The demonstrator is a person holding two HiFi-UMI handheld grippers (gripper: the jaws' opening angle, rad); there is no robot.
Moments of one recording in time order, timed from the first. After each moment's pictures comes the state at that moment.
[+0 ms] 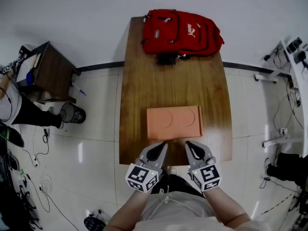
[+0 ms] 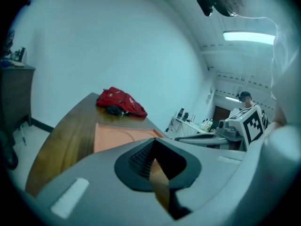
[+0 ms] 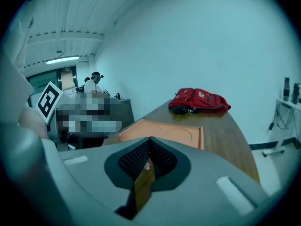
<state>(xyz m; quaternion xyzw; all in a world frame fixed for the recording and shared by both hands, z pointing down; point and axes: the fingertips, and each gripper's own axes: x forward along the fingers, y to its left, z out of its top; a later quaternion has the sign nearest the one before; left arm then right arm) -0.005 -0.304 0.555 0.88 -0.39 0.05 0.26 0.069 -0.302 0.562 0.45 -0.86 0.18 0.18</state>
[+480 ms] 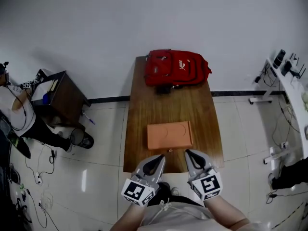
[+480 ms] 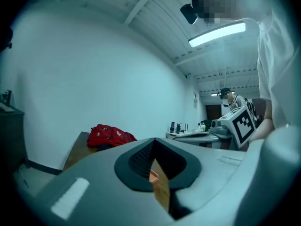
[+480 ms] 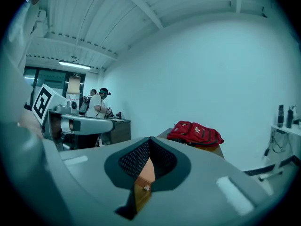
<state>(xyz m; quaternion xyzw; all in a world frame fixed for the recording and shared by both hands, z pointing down) 0.012 -0.238 0.414 0.92 -0.38 0.00 0.08 0.093 -0.255 0.430 0.47 -0.88 0.04 0.08</state>
